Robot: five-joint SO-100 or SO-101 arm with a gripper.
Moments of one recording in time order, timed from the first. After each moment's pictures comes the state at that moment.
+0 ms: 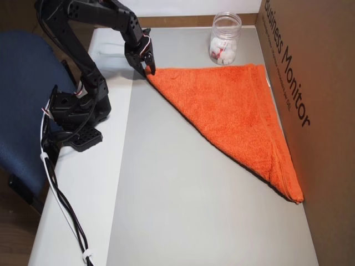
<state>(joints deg) -46.1 107.9 137.5 42.2 39.7</state>
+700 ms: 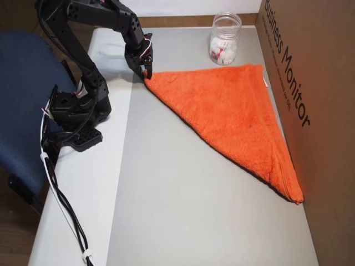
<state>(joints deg) -43.6 109.1 137.1 49.4 40.3</state>
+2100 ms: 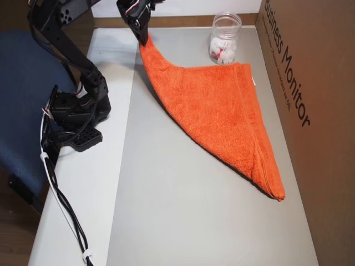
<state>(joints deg) -45.2 115.8 107.8 79.5 85.3</state>
